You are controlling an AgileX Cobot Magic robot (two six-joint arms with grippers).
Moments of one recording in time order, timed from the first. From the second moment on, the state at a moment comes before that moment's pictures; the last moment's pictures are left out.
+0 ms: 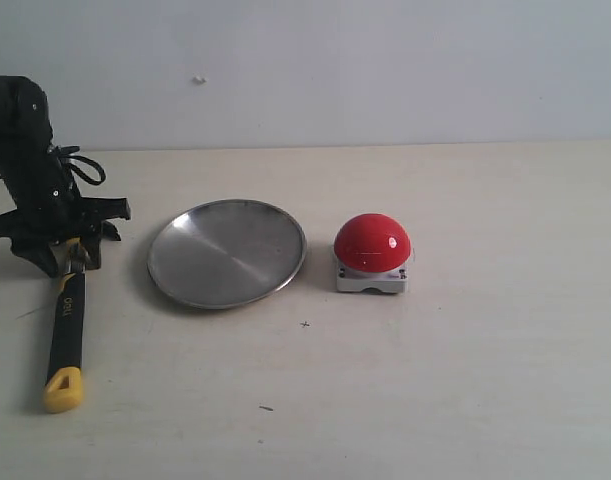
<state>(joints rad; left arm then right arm) -0.10 2.31 -1.71 0.00 1.00 -0.31 -0.02 0.01 0.00 0.03 0.18 0.06</state>
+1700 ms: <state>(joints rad) -0.24 1.83 -1.49 -0.59 0.70 0.38 -0.02 0.01 0.00 0.04 0.13 0.06</state>
